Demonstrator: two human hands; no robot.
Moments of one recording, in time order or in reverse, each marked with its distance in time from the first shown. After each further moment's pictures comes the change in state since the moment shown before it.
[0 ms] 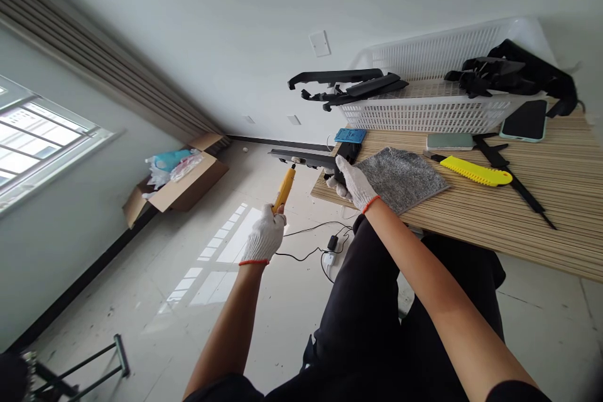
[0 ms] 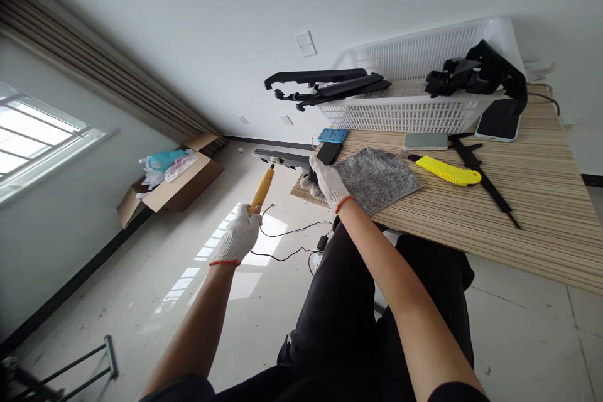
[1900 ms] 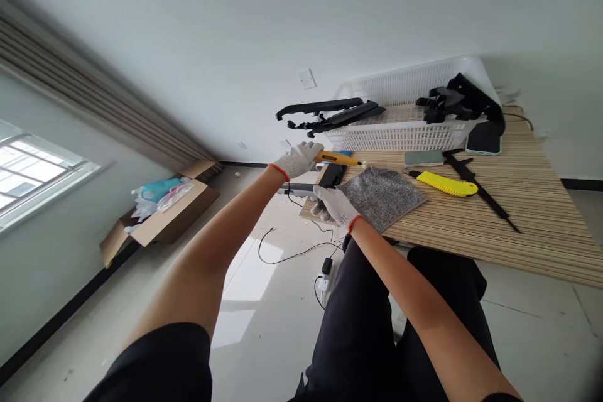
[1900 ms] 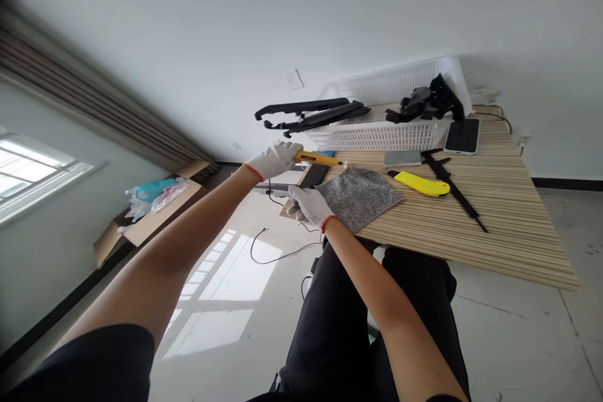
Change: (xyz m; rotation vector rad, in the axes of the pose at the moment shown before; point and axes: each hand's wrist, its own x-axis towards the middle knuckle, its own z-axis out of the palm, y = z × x) left_hand 0.139 0.186 -0.042 0.540 0.061 1.018; right_hand 0.007 0.007 0.005 -0.016 -0.114 0.052
